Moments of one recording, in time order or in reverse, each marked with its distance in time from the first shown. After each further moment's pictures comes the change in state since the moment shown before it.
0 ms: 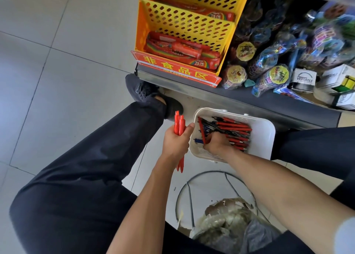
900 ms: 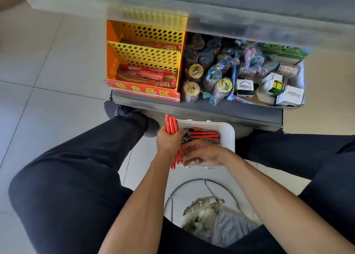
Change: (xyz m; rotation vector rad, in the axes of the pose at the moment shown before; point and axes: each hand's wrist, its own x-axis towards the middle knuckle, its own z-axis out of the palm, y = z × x) left_hand -0.020 0.029 0.065 0.199 0.095 0.105; right_hand -0.102 0.007 -0.081 0.597 -0.524 -0.276
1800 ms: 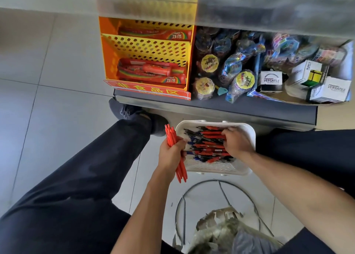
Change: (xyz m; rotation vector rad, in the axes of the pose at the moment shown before) left_hand 0.021 -0.024 -0.016 -0.222 -0.148 -0.174; right_hand 0.051 0.067 -0.093 -1.093 0.718 0.039
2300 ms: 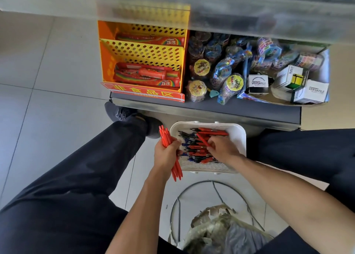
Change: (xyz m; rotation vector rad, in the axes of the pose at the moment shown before) left_hand -0.005 -0.002 0.002 -0.003 0.051 0.029; right_hand -0.022 -0.029 -0.003 0.296 -0.150 0.070
